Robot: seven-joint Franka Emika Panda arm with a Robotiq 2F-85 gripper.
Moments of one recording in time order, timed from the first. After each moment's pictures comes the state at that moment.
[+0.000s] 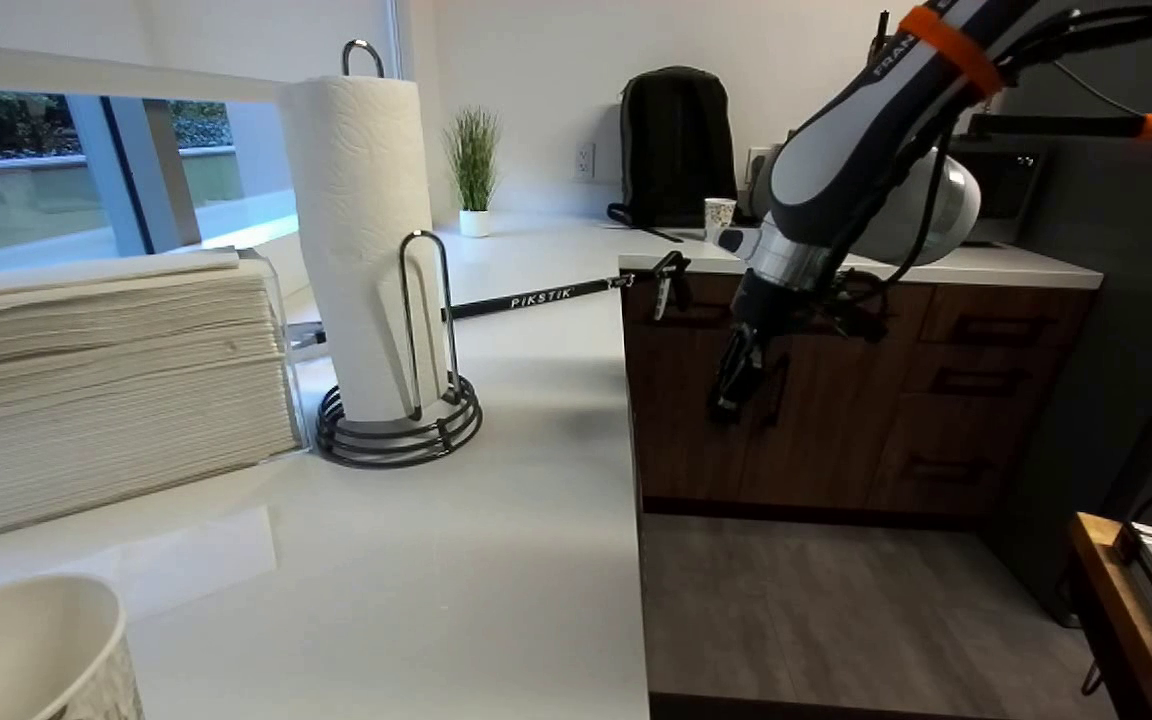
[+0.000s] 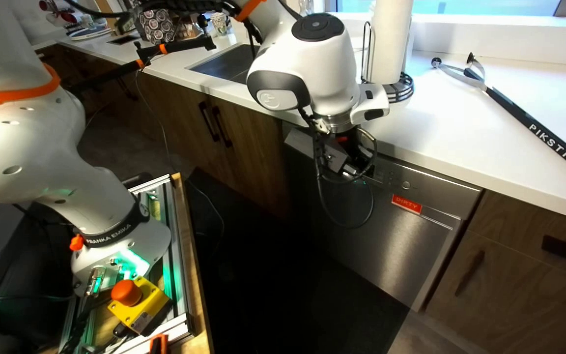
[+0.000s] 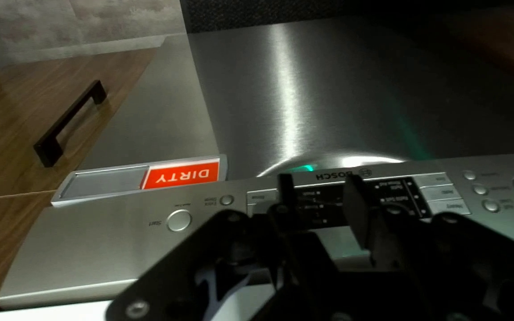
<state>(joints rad) -0.06 0.20 -0.13 -2.41 0.58 2.79 -1.05</state>
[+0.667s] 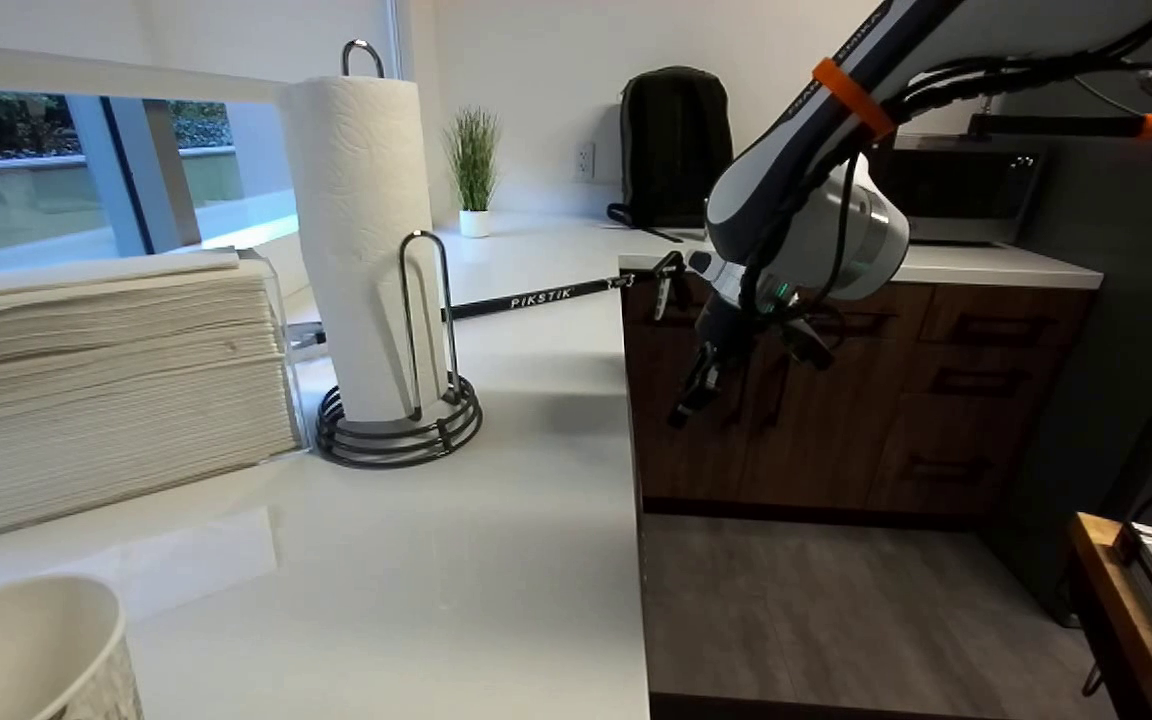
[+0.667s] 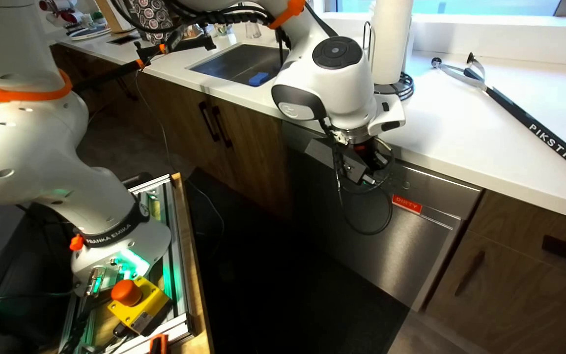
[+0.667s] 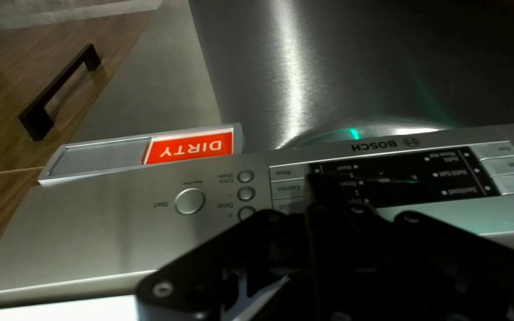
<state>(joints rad) -0.13 0.36 -0.03 -2.27 0.79 2.85 -1.23</state>
